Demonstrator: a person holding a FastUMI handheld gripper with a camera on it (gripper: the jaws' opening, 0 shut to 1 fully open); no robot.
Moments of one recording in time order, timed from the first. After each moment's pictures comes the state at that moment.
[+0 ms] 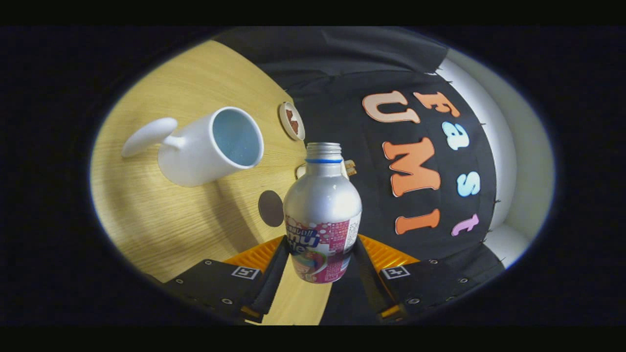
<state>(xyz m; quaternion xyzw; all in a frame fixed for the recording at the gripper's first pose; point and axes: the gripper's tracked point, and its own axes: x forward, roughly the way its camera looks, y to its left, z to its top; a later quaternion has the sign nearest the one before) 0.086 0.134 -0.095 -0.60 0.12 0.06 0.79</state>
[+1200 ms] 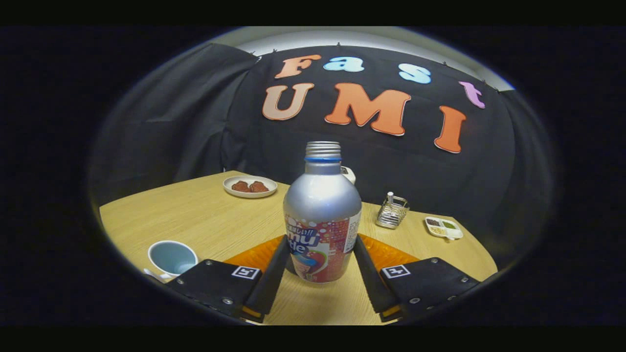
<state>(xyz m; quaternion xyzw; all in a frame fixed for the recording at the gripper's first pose) 0.183 0.145 -0.112 -0.11 0.16 0.11 0.97</state>
